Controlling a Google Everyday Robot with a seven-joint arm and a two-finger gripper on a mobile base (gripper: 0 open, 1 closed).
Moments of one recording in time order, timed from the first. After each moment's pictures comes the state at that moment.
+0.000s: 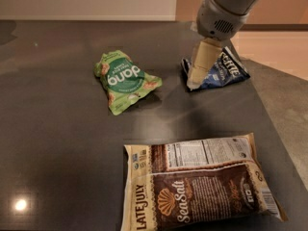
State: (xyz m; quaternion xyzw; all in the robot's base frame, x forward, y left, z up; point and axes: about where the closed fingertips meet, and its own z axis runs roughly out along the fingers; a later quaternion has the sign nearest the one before) arm 0.567 -0.101 0.960 -0.65 0.73 0.01 0.20
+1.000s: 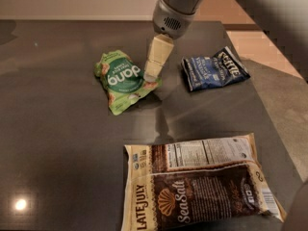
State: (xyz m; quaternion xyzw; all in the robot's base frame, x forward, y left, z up) arm 0.606 -0.011 0.942 -0.64 0.74 0.06 0.20
